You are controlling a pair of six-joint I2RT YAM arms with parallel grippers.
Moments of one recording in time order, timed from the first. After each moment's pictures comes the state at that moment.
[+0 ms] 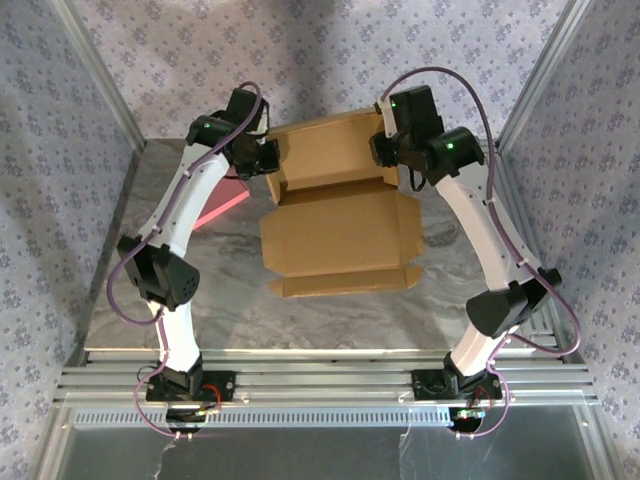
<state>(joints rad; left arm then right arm) -0.42 1.92 2.17 -1.22 0.05 -0.46 0.46 1.69 2.05 -1.05 0.21 0.01</state>
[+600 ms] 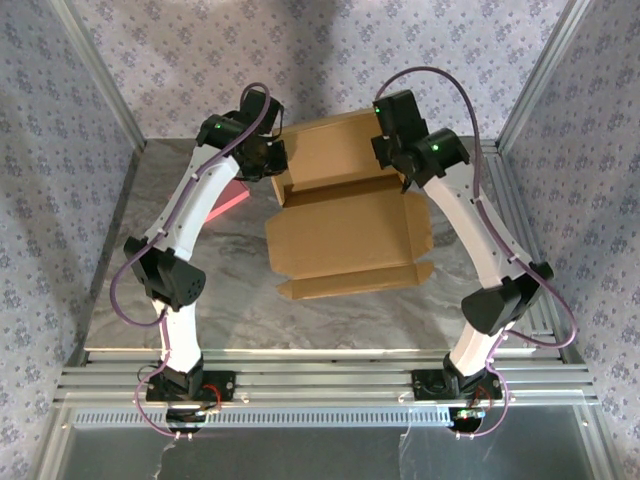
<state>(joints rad) -0.49 1.94 2.25 -1.30 -0.08 -0.57 0.51 1.72 2.05 -1.04 0.50 -0.01</state>
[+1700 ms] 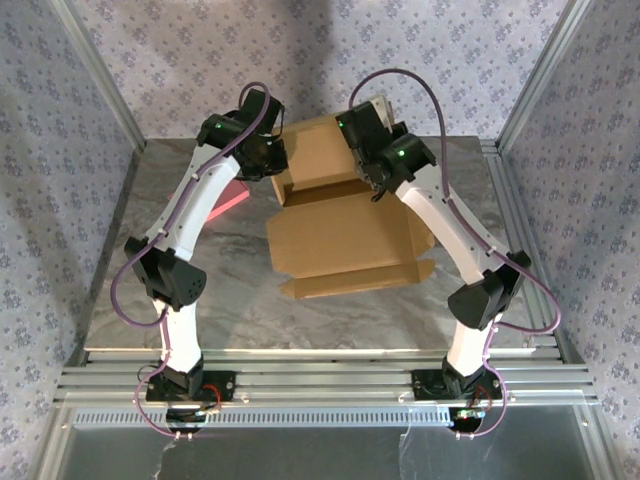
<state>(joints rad) -0.49 1.95 2.26 -1.31 -0.10 -0.60 0.64 1.80 2.10 -1.07 0.88 -0.03</state>
